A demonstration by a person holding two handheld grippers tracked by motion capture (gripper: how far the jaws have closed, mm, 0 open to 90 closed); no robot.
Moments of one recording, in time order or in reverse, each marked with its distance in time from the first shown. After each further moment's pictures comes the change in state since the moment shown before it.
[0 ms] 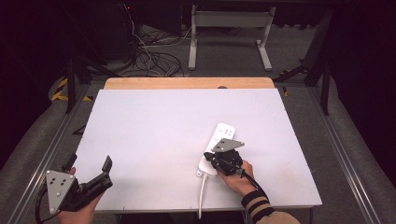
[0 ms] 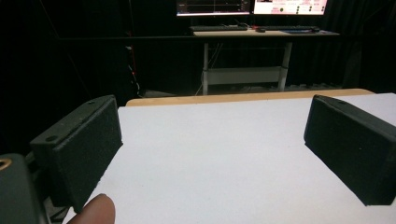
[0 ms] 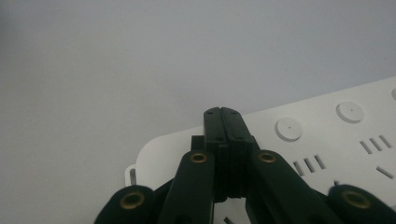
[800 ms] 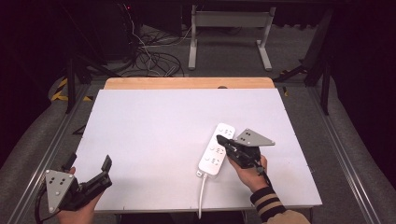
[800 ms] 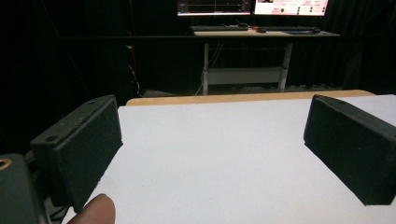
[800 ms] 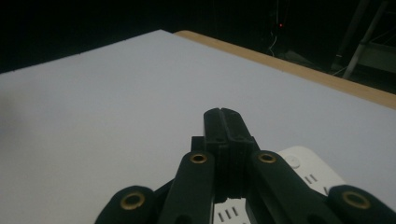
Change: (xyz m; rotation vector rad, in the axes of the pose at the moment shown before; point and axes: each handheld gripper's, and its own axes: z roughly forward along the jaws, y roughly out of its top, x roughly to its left) left arm 0.001 0.000 0.001 0.002 0.001 -0.003; right arm -0.024 0.013 -0.059 -0.330 -0.089 0.053
